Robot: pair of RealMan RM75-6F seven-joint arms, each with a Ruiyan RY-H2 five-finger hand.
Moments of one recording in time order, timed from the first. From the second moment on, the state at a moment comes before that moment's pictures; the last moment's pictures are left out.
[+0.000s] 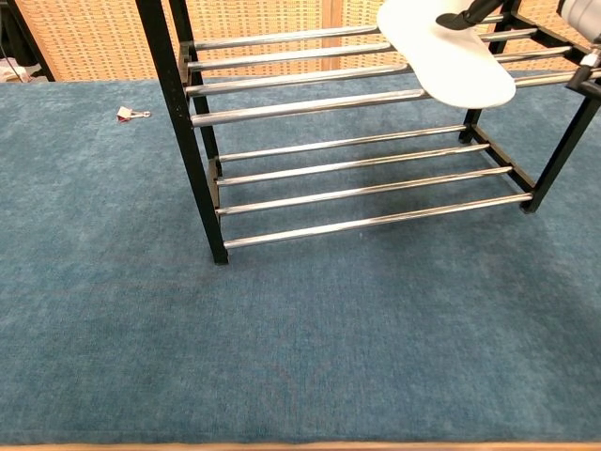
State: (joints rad) left arm -0.16 -0.90 -0.06 -1.87 1.42 1.39 0.08; right arm 0.80 -1.57 0.35 -1.19 -1.34 1.23 -0.17
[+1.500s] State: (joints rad) left arm -0.15 -0.93 -0.04 -1.89 1.45 1.40 0.15; right arm 0.45 -1.21 0.00 -1.41 -1.78 1.55 0.05
